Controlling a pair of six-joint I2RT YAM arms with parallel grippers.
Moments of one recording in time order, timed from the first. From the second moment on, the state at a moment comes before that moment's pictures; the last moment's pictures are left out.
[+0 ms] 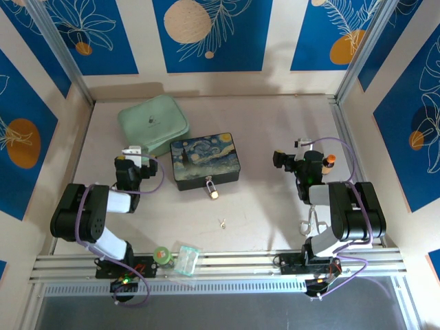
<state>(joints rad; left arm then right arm) -0.08 1.56 0.35 0.87 -0.14 0.03 0.01 1.52 0.41 0.72 -0.10 0.10</state>
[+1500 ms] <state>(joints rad) -0.08 1.33 0.35 0.73 -0.14 0.04 0.00 1.41 0.42 0.63 -0.11 0.10</state>
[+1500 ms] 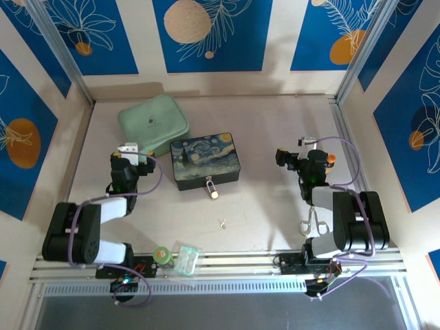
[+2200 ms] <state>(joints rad) -0.27 1.09 0.63 -0.05 0.04 -0.61 0.20 1.14 0.73 -0.20 -0.28 0.35</state>
